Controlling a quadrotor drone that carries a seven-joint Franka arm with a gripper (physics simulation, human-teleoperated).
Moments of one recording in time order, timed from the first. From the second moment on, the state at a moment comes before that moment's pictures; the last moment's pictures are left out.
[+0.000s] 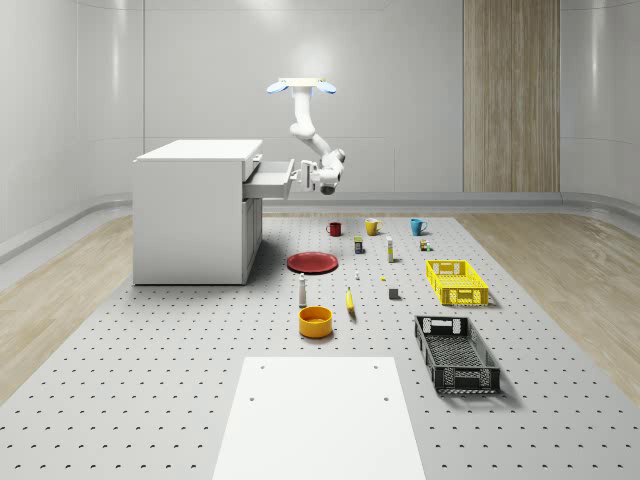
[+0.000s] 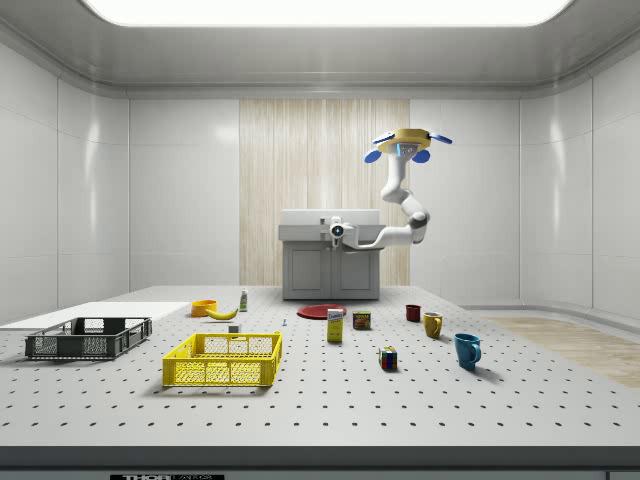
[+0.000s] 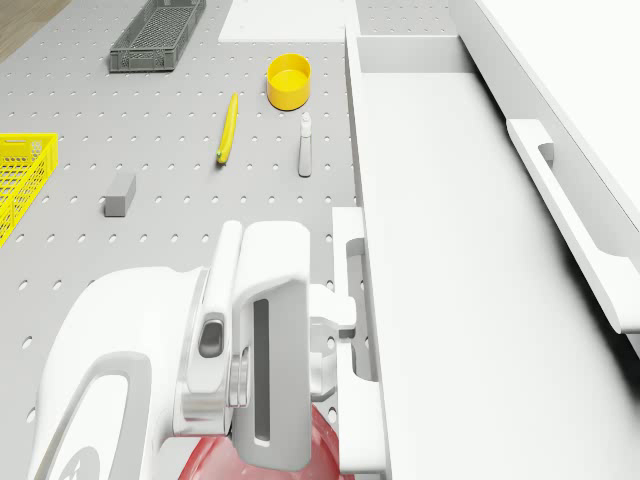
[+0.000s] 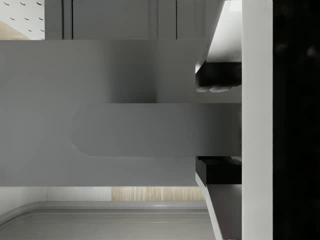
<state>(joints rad) 1.01 -0.89 -1.07 -2.23 0.84 1.81 0.69</state>
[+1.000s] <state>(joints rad) 1.07 -1.00 -1.09 -2.21 0.72 1.86 0.81</state>
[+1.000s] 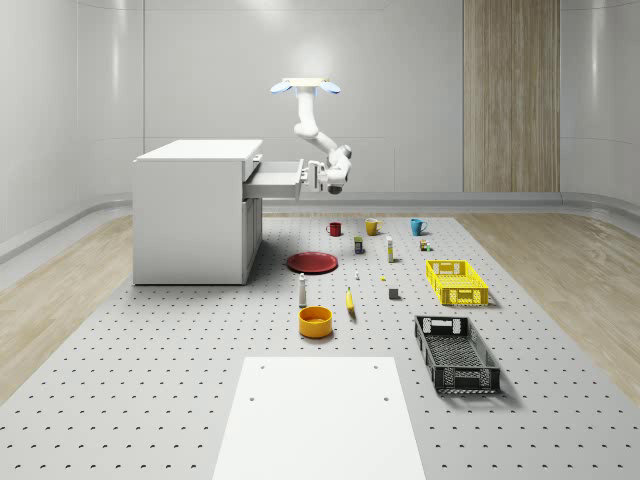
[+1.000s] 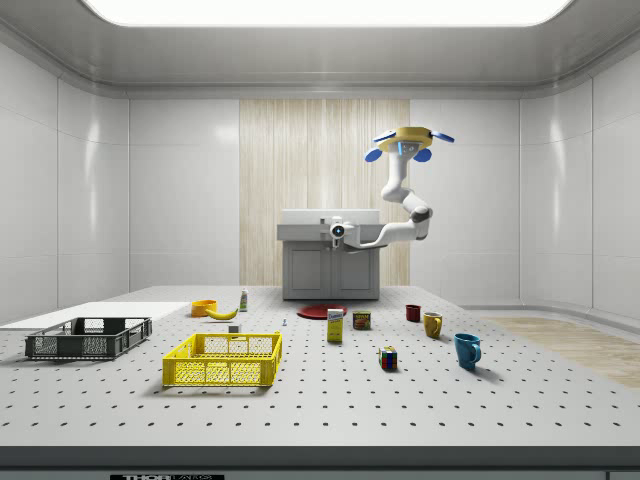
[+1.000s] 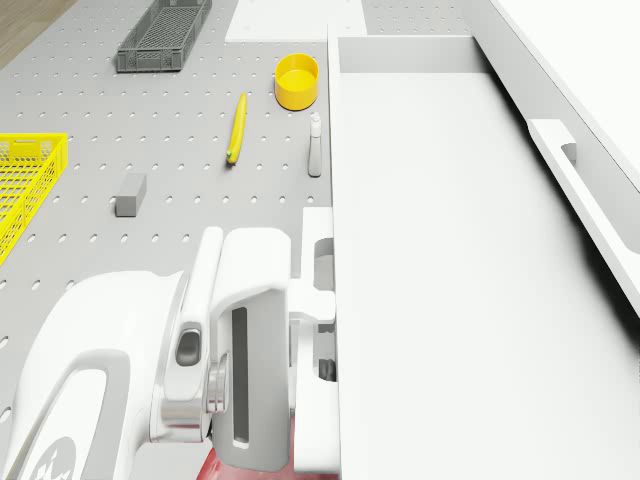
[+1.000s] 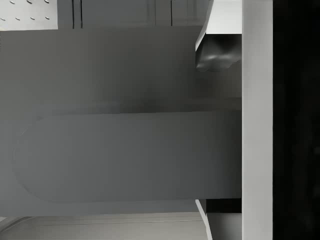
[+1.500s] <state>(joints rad) 1.11 -1.05 -1.10 -2.23 0.68 1.89 0.81</state>
